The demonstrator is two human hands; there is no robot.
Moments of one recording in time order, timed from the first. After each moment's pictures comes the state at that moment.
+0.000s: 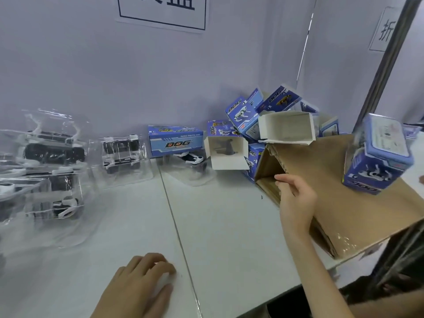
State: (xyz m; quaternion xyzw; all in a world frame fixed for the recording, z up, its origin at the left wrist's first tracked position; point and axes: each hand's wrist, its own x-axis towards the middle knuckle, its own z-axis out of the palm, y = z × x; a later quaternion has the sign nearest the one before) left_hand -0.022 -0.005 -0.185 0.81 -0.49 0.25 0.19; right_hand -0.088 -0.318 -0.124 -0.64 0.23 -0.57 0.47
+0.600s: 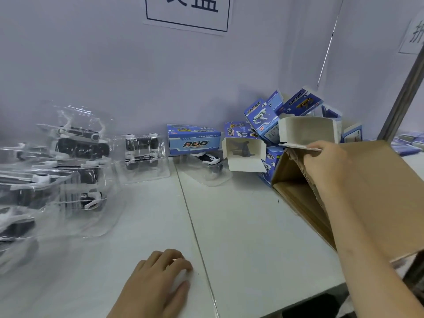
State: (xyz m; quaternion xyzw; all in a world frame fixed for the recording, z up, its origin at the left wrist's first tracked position) left_hand -0.029 -0.004 -0.182 0.83 -0.48 0.22 0.19; right_hand -0.061 -0.386 -0.045 -0.82 0.36 -0.41 0.17
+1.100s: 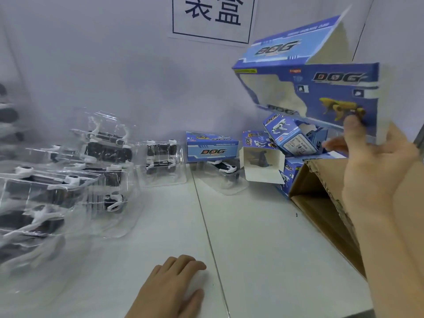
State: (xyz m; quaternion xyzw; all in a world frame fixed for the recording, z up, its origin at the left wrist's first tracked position) left_hand -0.029 -0.004 -0.181 0.84 -0.47 0.16 0.20; right_hand -0.094 -0.291 0.005 -0.62 0.01 -0.64 0.45
